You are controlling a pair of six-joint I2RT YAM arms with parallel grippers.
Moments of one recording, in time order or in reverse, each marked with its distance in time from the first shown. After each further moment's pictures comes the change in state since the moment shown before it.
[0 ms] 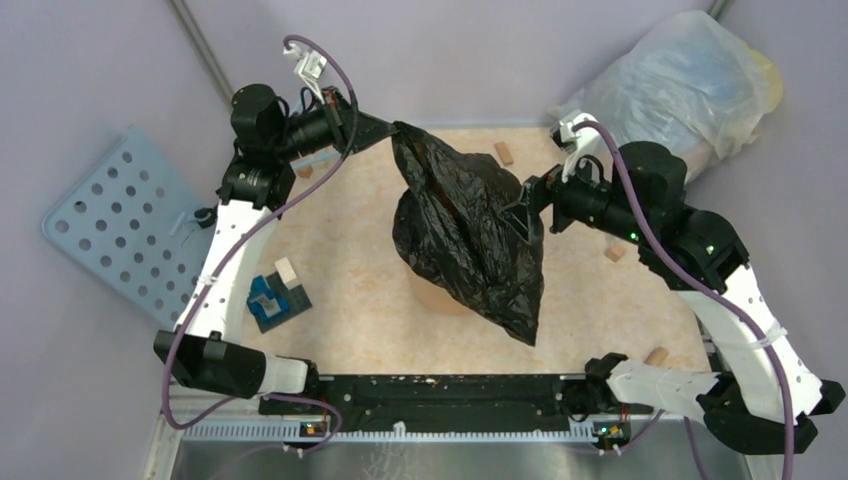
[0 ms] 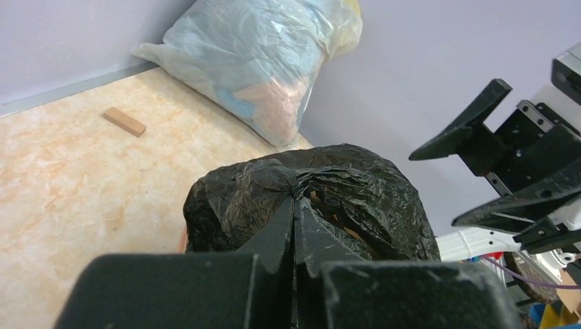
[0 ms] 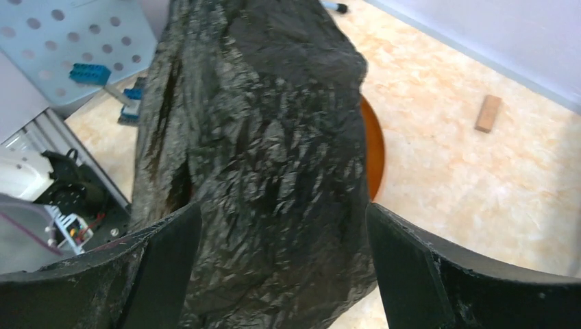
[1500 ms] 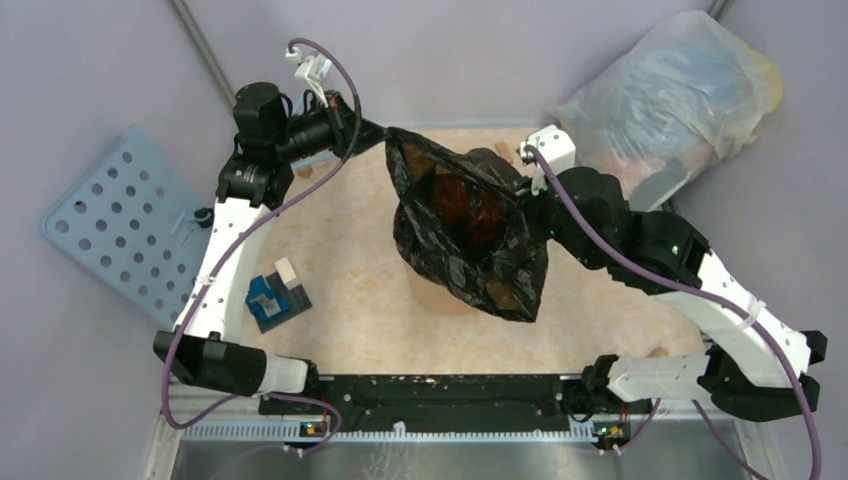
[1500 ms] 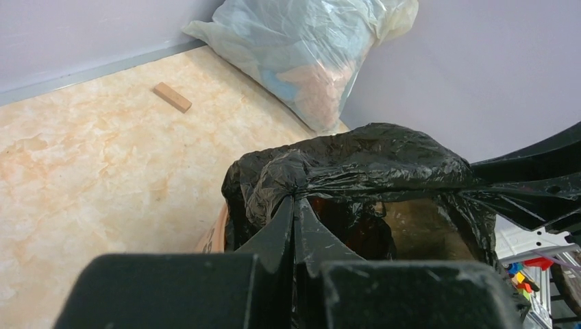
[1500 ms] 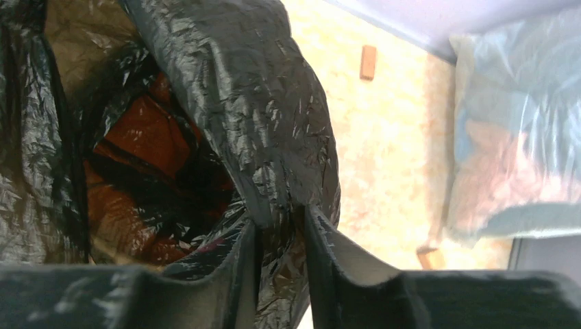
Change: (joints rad) left arm 0.000 0.013 0.052 -0.198 -0.103 0.158; right arm 0.357 0.096 0.047 -0.150 0.719 0.072
